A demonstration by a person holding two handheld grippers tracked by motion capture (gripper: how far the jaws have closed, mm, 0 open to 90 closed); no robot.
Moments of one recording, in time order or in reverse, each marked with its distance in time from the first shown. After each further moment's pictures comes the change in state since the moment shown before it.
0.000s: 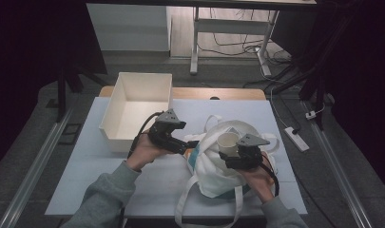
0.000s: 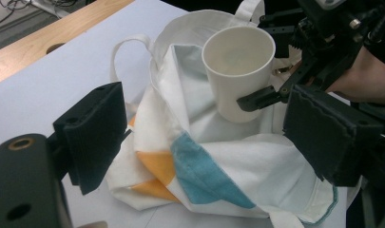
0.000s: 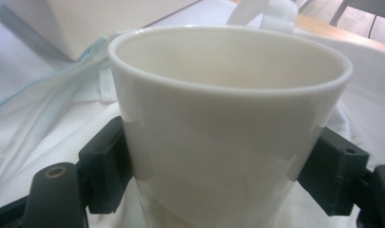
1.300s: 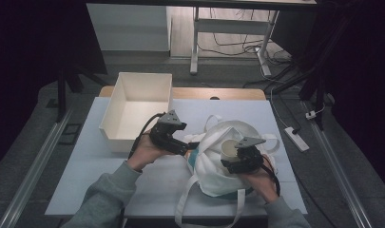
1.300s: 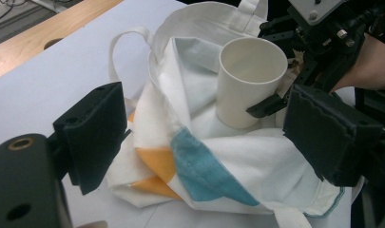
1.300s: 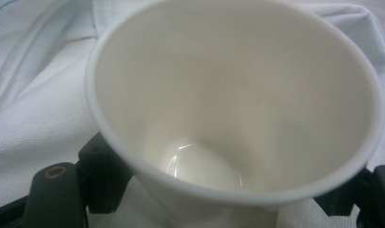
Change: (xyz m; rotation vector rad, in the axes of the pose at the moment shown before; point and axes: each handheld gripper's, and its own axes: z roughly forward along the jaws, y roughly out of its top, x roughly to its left) left arm -0.001 -0.002 0.005 0.020 0.002 0.009; right arm -0.004 -0.009 0.003 0.186 0.047 -0.015
